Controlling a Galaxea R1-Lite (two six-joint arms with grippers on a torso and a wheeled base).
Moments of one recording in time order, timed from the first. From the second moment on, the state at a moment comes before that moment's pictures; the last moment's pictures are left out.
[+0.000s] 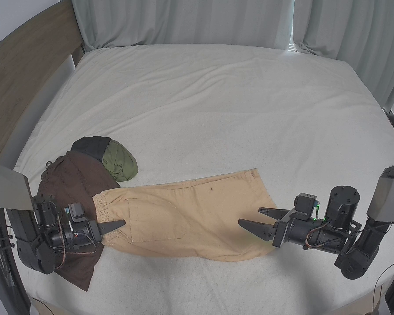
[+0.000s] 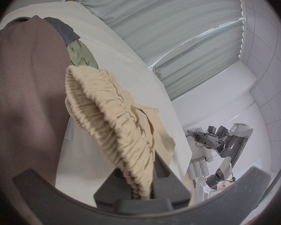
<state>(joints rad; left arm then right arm) 0.03 2.23 -0.28 -1.55 -0.87 -0.44 0.49 2.07 -0.31 -1.54 0.40 0.36</state>
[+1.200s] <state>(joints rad) 0.28 2.13 -0.15 -1.55 -1.10 -0.36 0.49 2.07 -0.32 -1.54 0.40 0.35</state>
